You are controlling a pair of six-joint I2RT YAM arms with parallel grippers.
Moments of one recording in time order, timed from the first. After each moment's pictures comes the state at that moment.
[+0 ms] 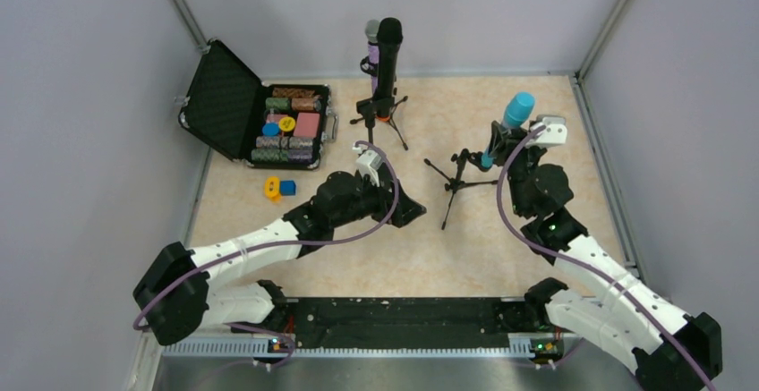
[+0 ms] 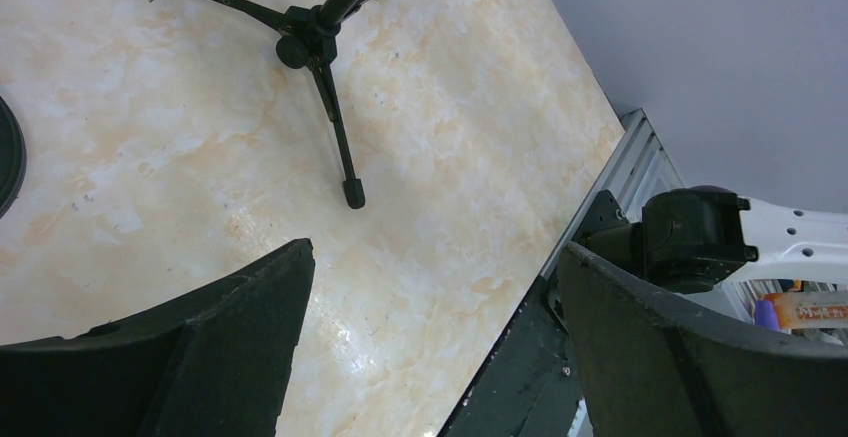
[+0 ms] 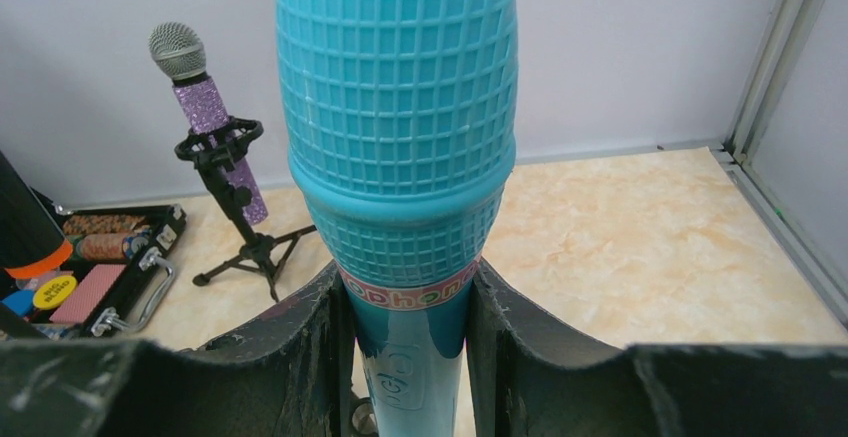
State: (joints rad) left arm -0.84 1.19 0.62 0.29 0.20 -0.65; right arm 0.54 0.82 0.60 0.41 0.51 0.08
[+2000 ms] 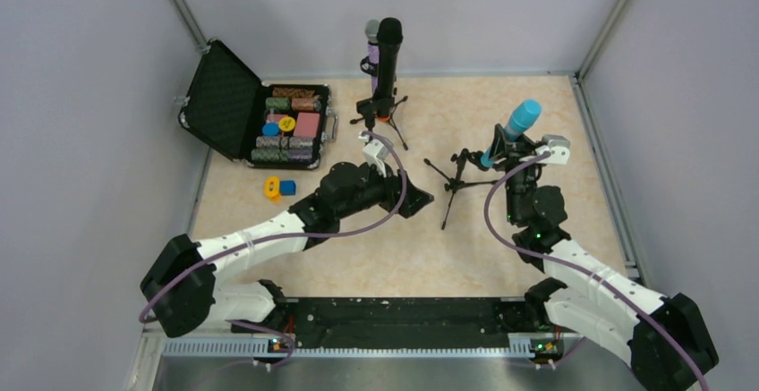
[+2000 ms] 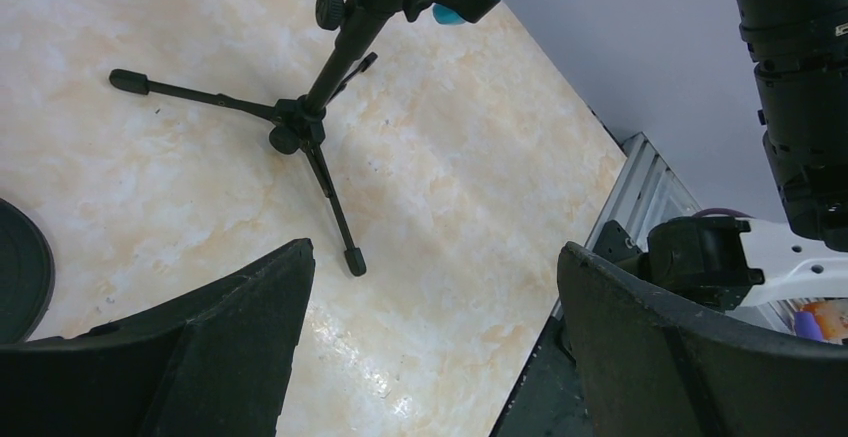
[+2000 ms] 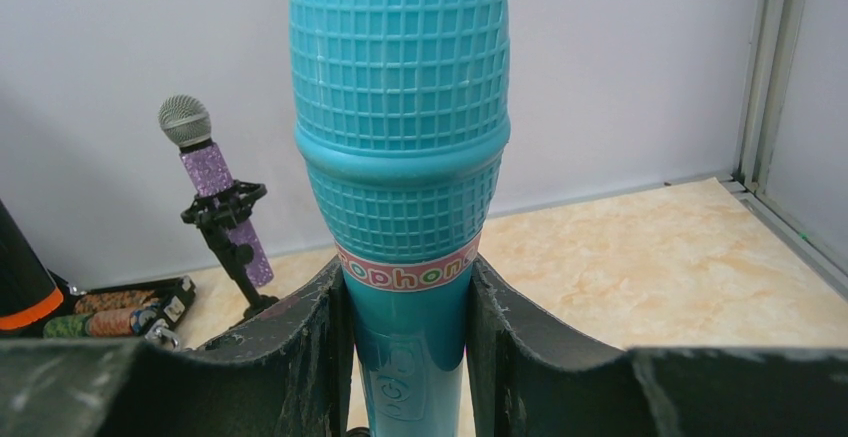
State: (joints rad) left arm -0.84 1.25 0.71 0.36 0.20 -0.56; right arm 0.54 0.90 0.38 0.87 0.54 0.07
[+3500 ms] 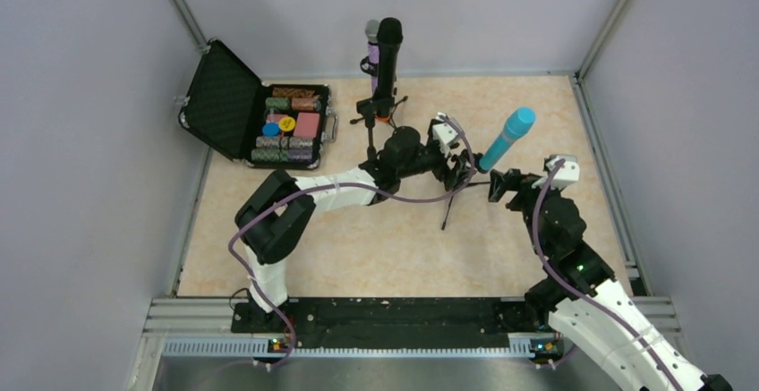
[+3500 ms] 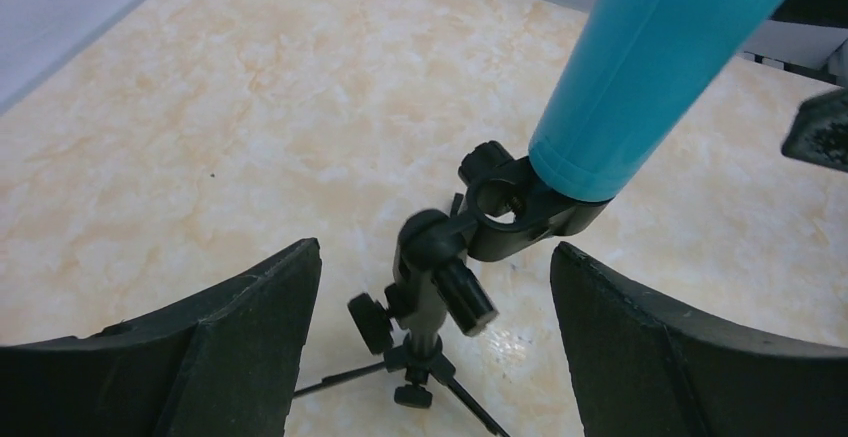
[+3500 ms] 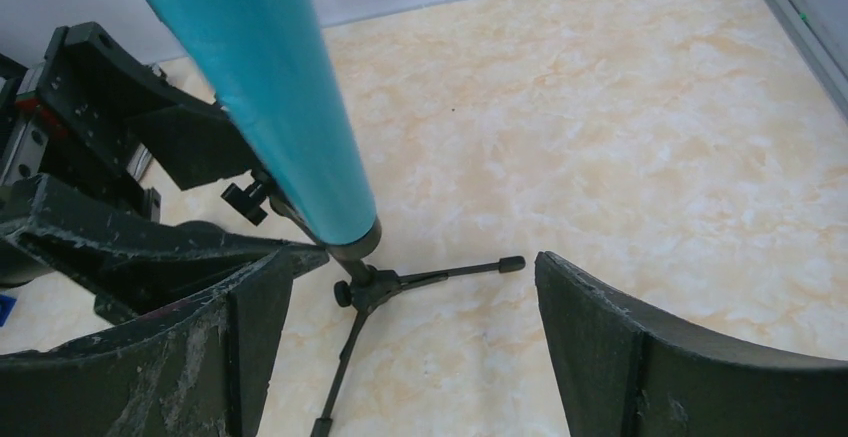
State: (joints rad) left arm -0.84 1.87 1.19 0.54 0.34 0.00; right arm 0.54 0.44 0.45 -0.11 0.48 0.29
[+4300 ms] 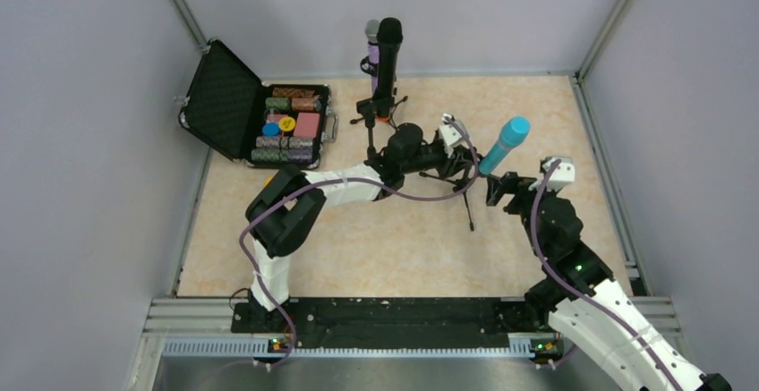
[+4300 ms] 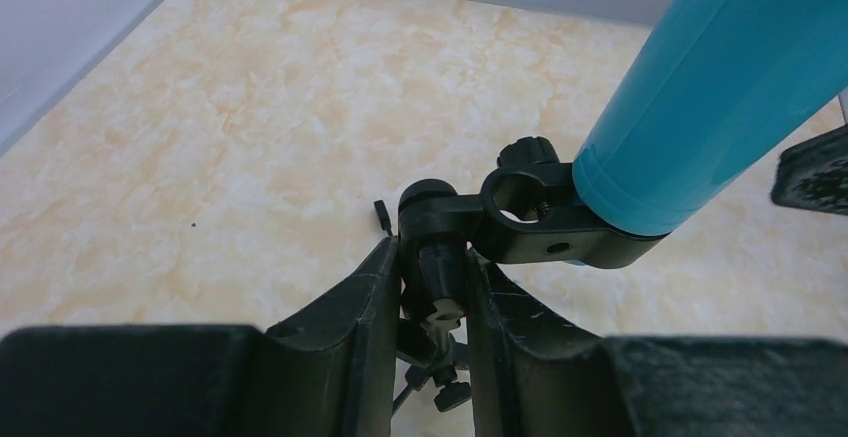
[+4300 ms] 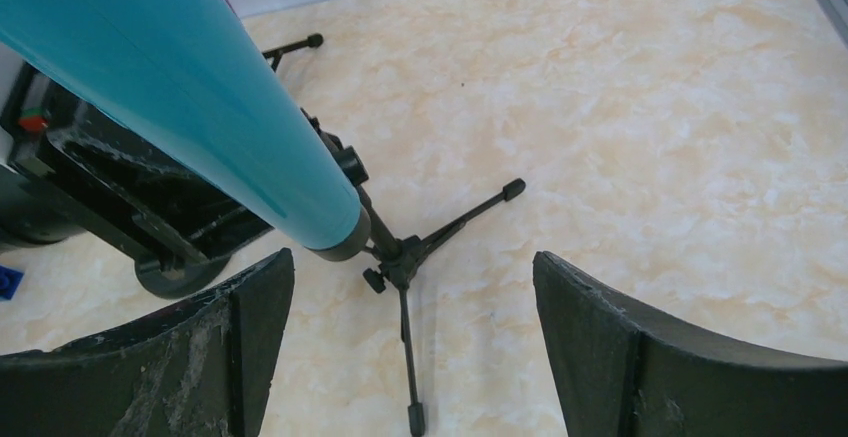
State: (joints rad) left arm -0.82 1.96 1.27 0.58 0.45 0.07; right arm 0.54 0.44 0.45 -0.16 0.45 0.32
